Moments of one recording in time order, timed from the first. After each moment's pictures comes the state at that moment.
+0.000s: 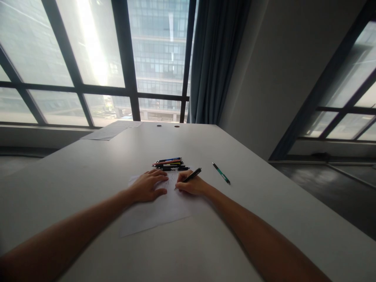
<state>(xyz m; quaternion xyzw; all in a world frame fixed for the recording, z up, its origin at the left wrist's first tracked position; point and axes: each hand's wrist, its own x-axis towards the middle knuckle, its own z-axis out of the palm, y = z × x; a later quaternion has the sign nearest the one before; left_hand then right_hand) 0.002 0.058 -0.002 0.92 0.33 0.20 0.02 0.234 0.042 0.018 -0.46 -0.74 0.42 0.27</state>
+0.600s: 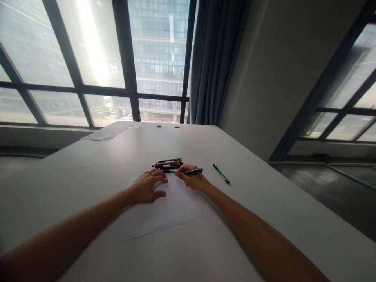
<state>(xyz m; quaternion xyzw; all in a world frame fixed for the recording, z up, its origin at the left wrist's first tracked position) 0.000 0.058 0.003 0.92 0.33 0.19 0.06 0.237 0.050 0.020 -0.52 -0.70 0.35 0.34</state>
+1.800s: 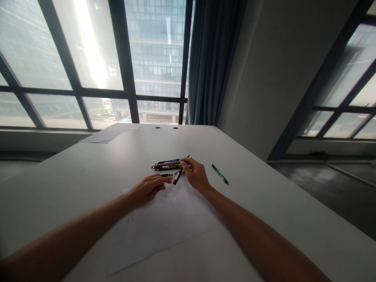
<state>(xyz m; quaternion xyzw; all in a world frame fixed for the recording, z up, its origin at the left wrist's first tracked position) 0.007 0.055 0.000 0.92 0.14 0.36 0.05 0.234 0.052 0.020 -0.47 -0.67 0.22 0.53</state>
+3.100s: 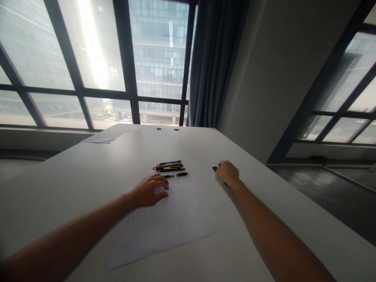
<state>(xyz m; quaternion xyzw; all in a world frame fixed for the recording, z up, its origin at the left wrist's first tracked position) 0.006 0.052 0.006 0.93 0.27 0.24 0.07 0.365 0.091 0.014 -0.79 -0.59 -0.08 0.15</state>
